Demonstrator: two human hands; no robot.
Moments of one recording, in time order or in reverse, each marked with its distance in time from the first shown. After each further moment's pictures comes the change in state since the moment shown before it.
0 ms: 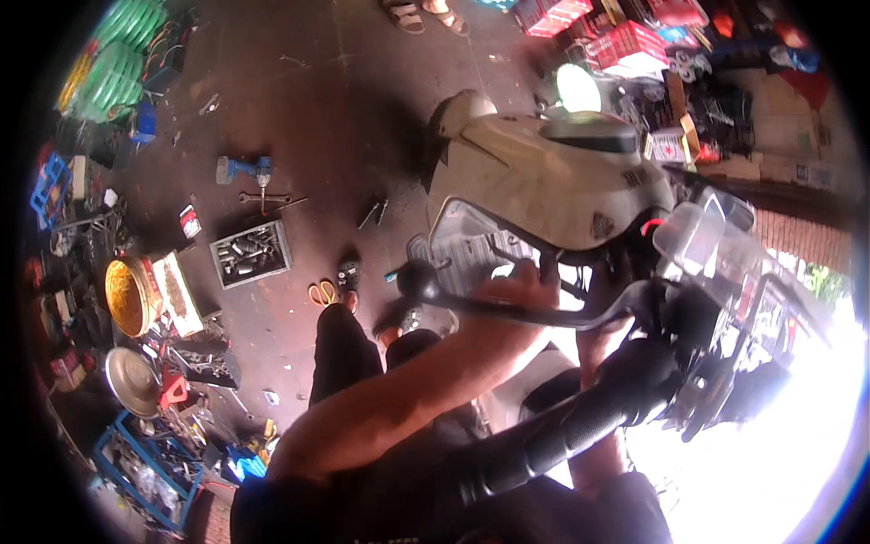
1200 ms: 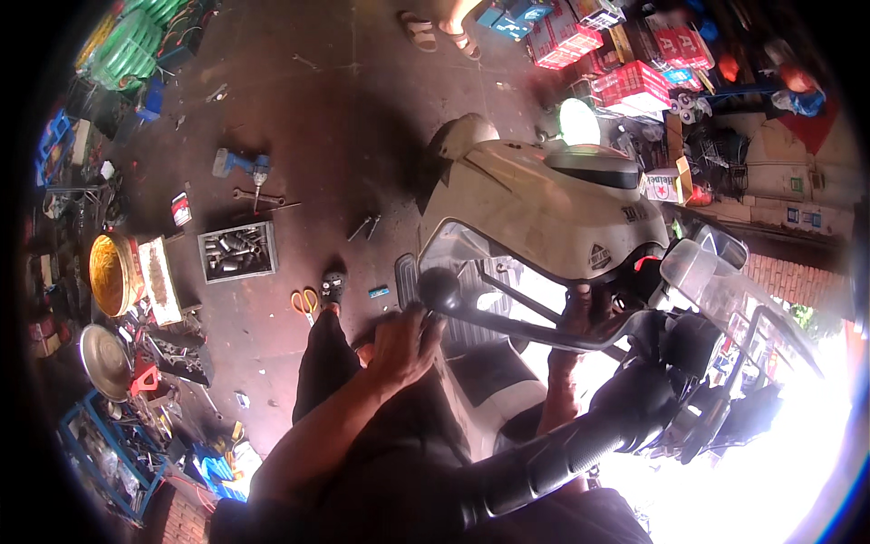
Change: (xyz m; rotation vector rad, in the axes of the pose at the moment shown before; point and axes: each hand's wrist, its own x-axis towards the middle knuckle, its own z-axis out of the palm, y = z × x) left_hand -0.085 -0.073 0.089 -0.488 0.354 -0.368; right_hand 0.076 0.008 0.030 0.032 -0.035 -0.128
